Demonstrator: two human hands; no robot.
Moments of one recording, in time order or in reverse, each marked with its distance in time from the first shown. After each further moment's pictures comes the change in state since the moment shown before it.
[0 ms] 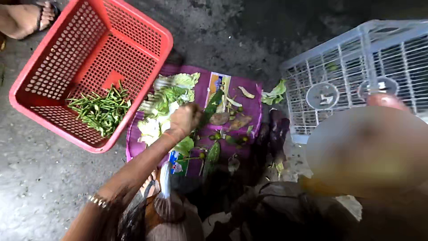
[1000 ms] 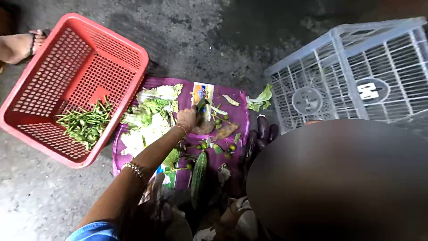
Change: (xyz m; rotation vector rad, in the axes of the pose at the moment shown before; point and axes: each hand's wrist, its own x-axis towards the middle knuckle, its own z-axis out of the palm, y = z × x) left_hand 0.114 0.020 0.089 0.293 -0.146 -0.193; right_hand -0.004 -0.007 0.019 -0.185 0.258 -0.085
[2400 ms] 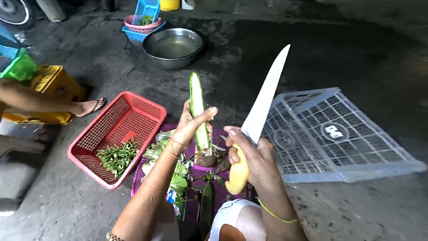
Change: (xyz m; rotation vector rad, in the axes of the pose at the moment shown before) left_hand -0.196 0.086 -0.182 -1.332 0.158 0.540; right_hand 0.012 -0.044 0.037 0.314 -0.119 -0.025
